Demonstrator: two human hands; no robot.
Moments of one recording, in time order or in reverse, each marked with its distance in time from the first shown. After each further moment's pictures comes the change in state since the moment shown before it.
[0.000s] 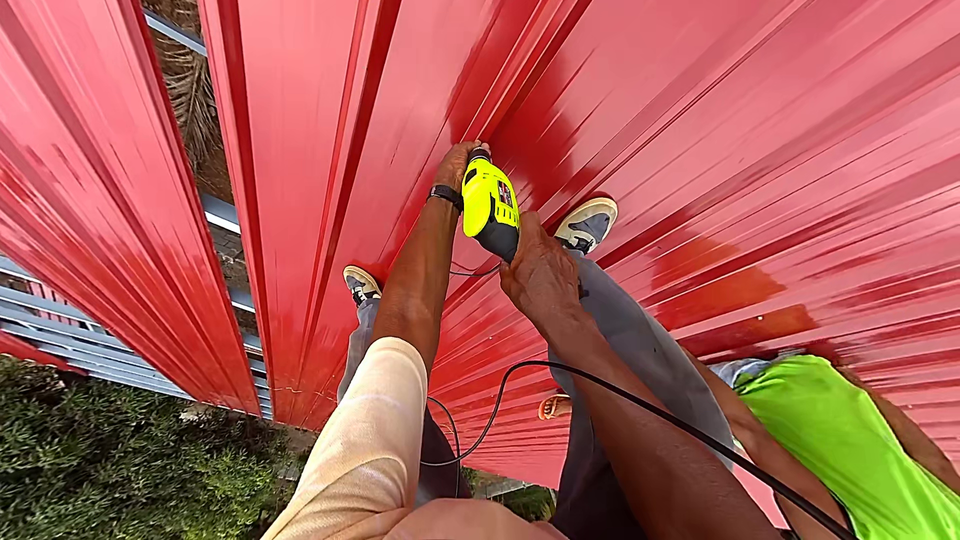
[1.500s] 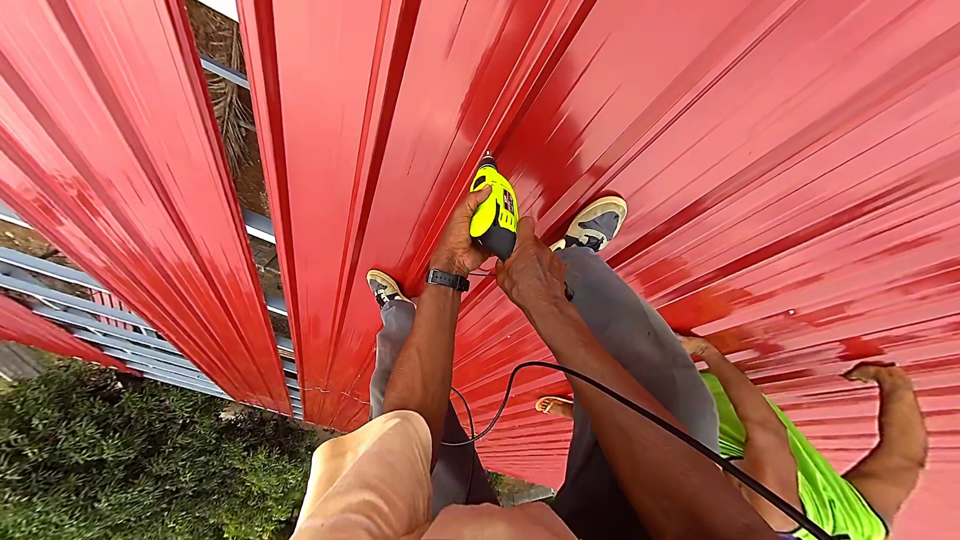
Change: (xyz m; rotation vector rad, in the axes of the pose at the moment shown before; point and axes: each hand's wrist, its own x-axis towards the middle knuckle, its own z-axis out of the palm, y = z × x) left_hand -0.167 -0.035 -0.012 -0.184 -0.304 -0.051; right_hand 0.000 -0.016 0.009 0.101 -0.076 0.122
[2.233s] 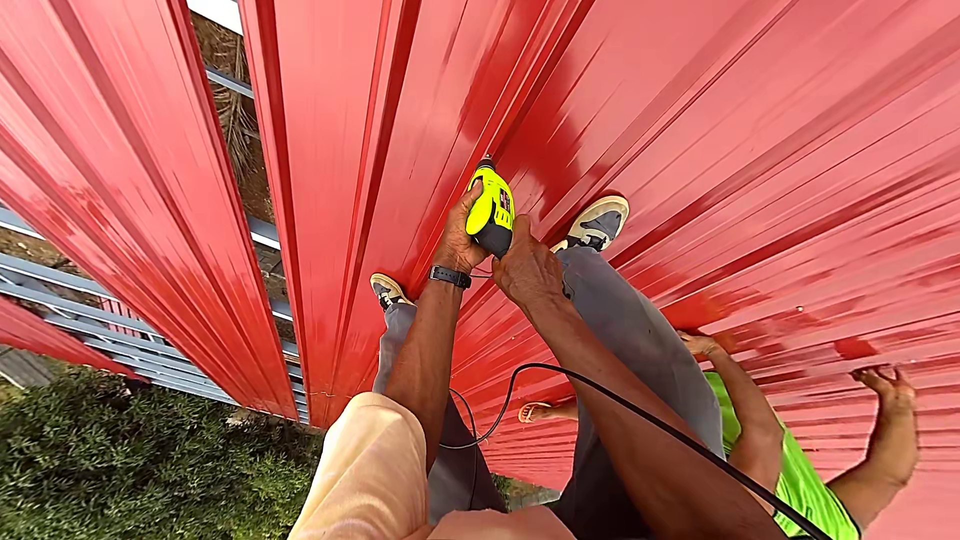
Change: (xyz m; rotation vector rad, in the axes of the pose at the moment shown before) left_hand 0.014 0.005 -0.003 -0.099 -0.062 0.064; right_hand 0.006 -0.009 -0.001 0.010 0.006 -0.003
